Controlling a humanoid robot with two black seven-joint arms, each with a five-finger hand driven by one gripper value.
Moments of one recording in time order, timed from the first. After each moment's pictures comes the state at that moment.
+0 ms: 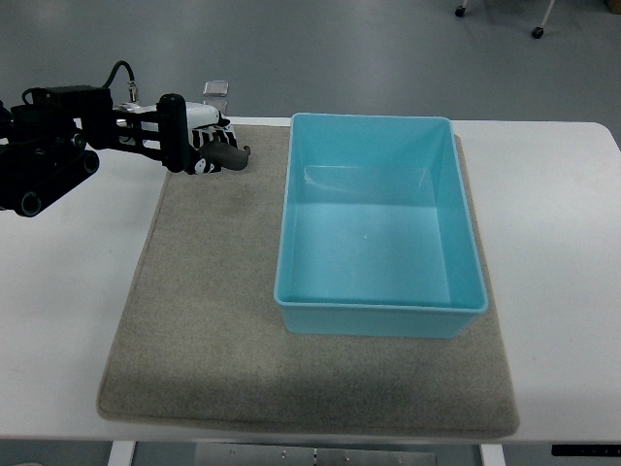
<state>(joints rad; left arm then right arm) -1.14 0.49 -0.25 -0.74 1.50 -0.22 -0.28 0.03 0.00 -0.01 0.12 -0.06 0.15 0.07</state>
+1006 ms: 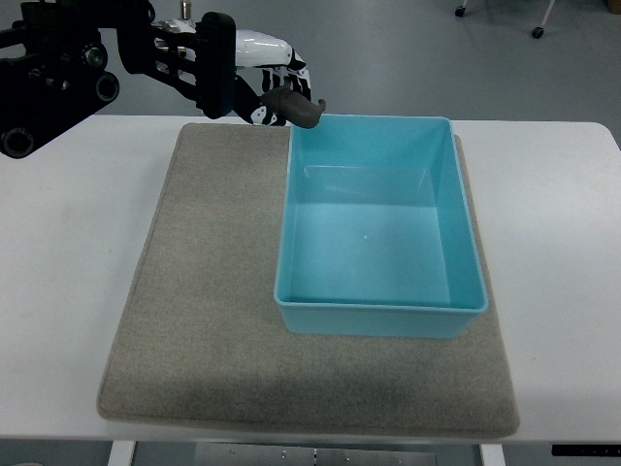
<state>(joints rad) -1.35 0.47 -0.27 -1.02 1.48 -0.35 -0.28 0.03 0.00 -0.01 0.12 -0.06 0.15 0.07</state>
